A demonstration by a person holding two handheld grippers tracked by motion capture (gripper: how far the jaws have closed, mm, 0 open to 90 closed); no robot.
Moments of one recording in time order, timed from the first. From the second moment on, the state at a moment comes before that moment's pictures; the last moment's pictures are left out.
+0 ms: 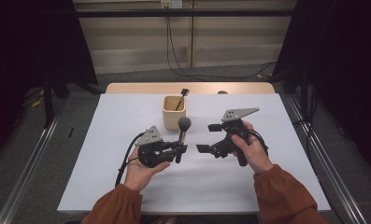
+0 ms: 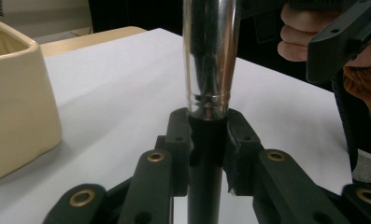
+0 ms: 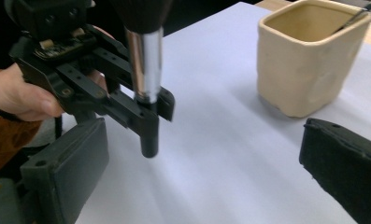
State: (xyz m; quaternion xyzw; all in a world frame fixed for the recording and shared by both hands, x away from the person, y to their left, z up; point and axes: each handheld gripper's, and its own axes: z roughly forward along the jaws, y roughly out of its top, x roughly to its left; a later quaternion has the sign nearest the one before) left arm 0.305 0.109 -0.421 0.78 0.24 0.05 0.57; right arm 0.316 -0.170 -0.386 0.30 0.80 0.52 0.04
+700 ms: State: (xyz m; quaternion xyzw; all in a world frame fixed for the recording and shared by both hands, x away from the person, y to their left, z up) left arm 0.314 0.139 -0.402 0.77 0.26 0.07 0.58; right arm 0.296 -0.197 -0.399 0.34 0.76 0.53 0.12
